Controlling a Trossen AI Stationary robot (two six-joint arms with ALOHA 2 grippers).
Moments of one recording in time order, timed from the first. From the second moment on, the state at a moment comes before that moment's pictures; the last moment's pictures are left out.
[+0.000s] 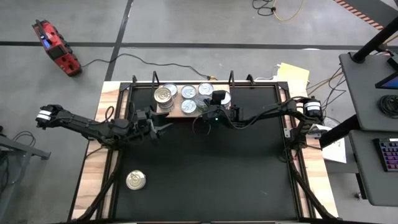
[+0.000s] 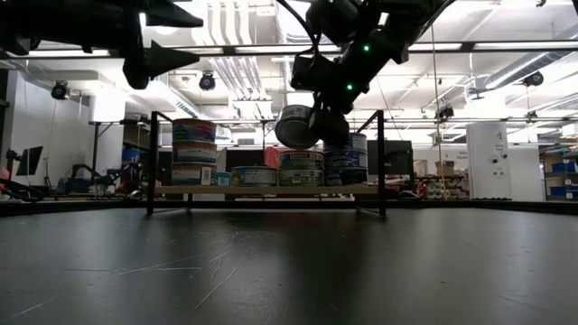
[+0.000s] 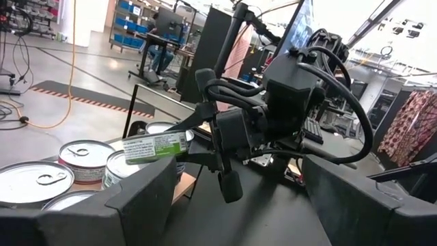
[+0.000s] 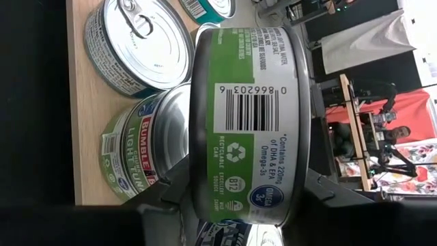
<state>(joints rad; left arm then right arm) -0.18 0.81 0.31 0.57 -0.57 -0.32 -0.11 1.77 1.15 -0.05 0.72 -0.60</state>
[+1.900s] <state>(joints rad) -0.18 0.81 0.31 0.55 -0.62 -0.31 -0.13 1.81 1.15 -0.06 0.74 -0.53</state>
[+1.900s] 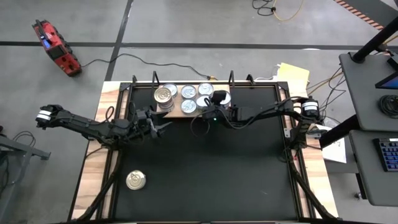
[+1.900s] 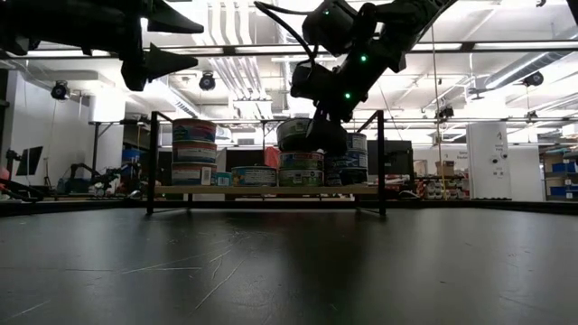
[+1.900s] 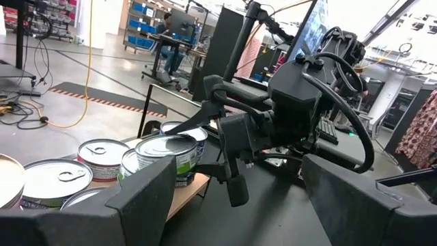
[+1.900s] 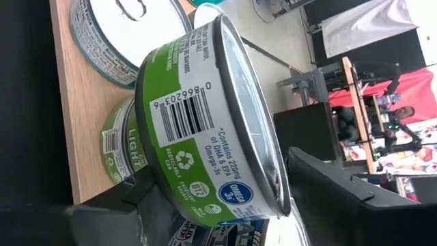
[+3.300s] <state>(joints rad) -0.18 0.81 0.31 0.49 -0.62 -0.35 -0.15 1.81 1.35 -0.42 0.60 -0.27</state>
